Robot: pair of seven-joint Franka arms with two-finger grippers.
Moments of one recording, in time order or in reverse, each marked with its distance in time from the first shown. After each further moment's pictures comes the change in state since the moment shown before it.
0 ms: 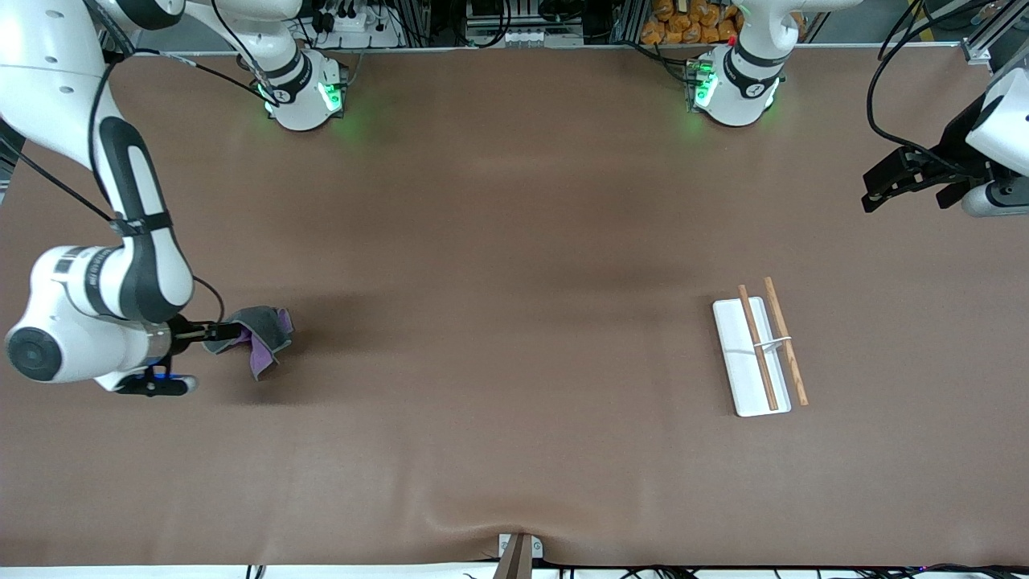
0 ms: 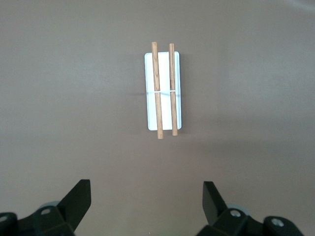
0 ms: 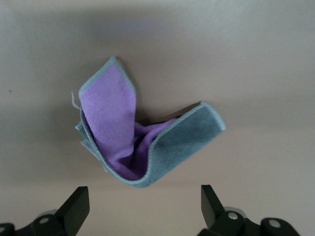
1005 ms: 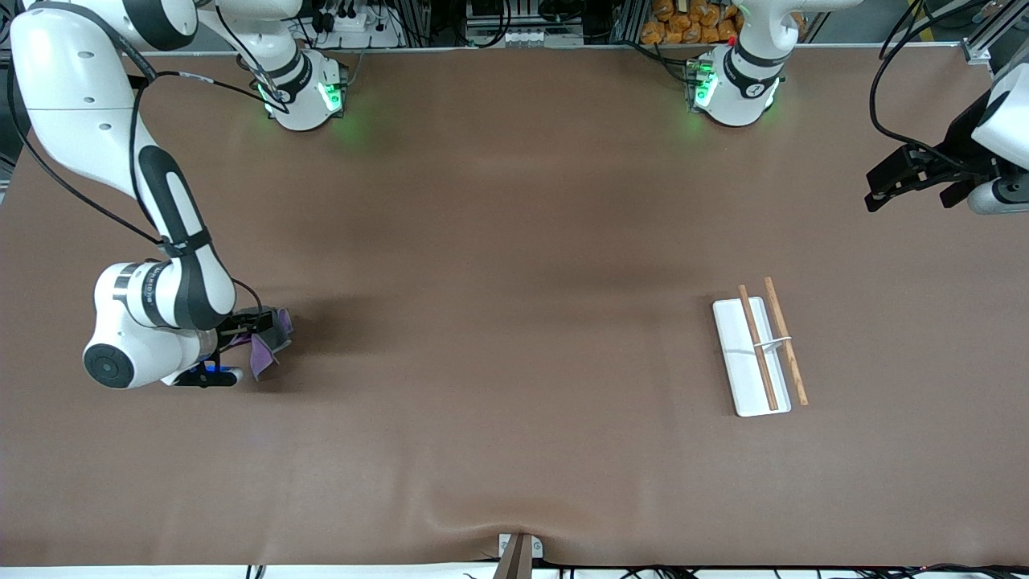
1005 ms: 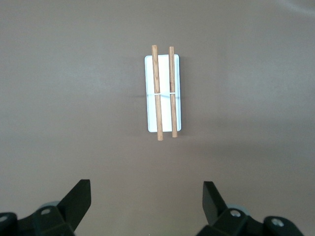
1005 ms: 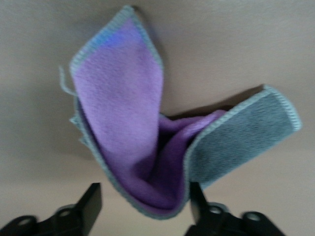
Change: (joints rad) left arm 0.001 0.000 0.000 0.010 0.000 0.000 0.000; right arm 0.020 0.070 0.001 -0.041 0.060 0.008 0.004
